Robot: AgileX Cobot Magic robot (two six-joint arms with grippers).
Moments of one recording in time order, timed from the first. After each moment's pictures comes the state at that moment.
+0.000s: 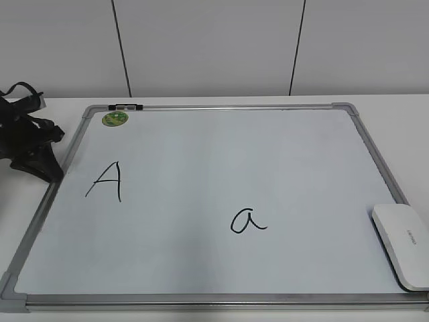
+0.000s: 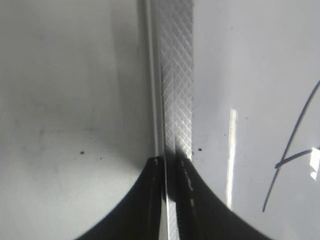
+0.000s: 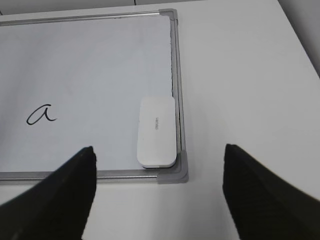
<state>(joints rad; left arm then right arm) 0.10 2.25 -1.61 -0.45 1.06 0.35 -0.02 0.05 -0.60 0.03 1.14 -0.01</state>
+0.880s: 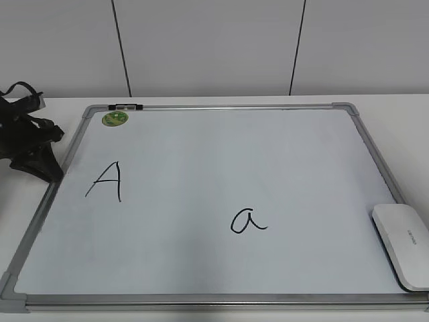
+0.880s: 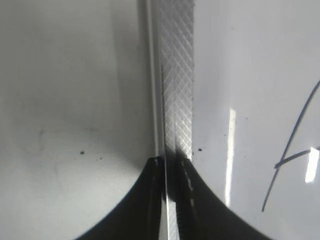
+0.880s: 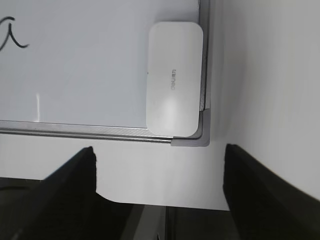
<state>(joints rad) 0.10 2.25 -1.61 -0.45 1.06 0.35 -0.02 1.15 -0.99 0.12 1.18 -0.09</state>
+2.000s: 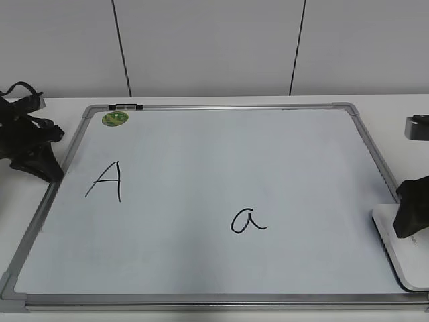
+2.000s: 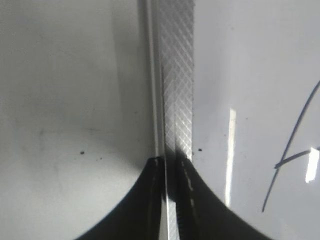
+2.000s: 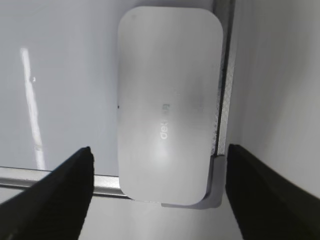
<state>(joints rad) 0.10 2.25 -1.61 -0.46 1.06 0.35 -0.02 1.55 -0.89 0.13 0.87 -0.14</state>
